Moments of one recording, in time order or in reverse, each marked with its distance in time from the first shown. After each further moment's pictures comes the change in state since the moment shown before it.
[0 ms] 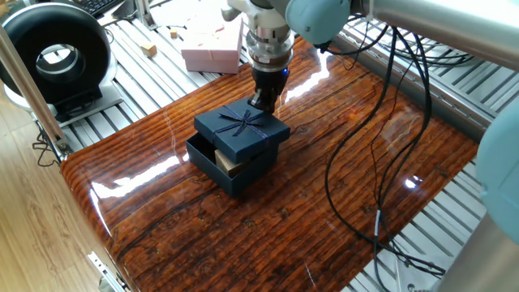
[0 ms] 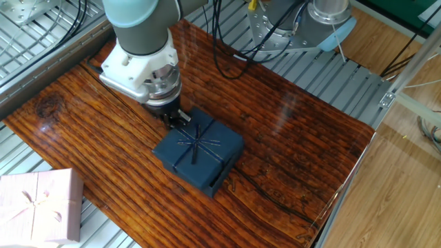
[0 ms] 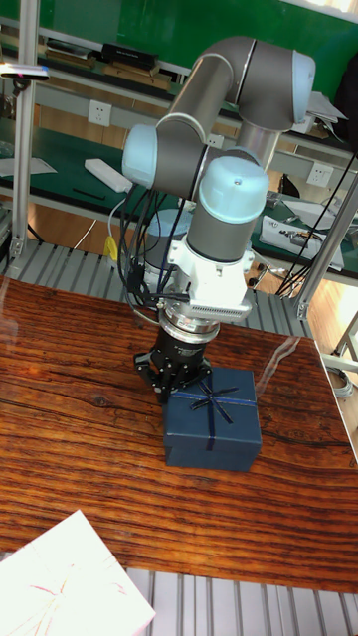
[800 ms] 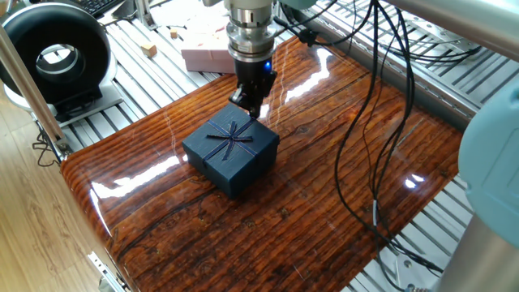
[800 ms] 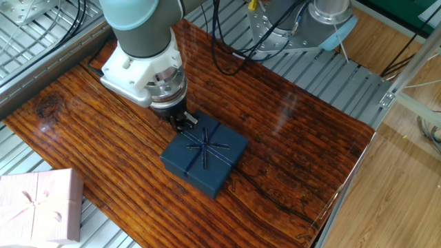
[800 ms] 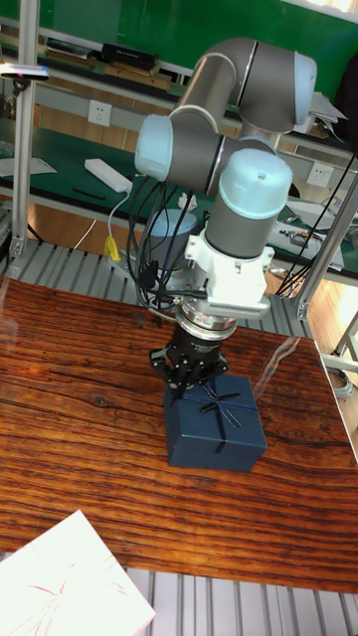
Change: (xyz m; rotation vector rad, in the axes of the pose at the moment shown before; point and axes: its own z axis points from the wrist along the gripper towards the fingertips) arm -0.011 0.003 -0.015 0.053 -0.002 -0.022
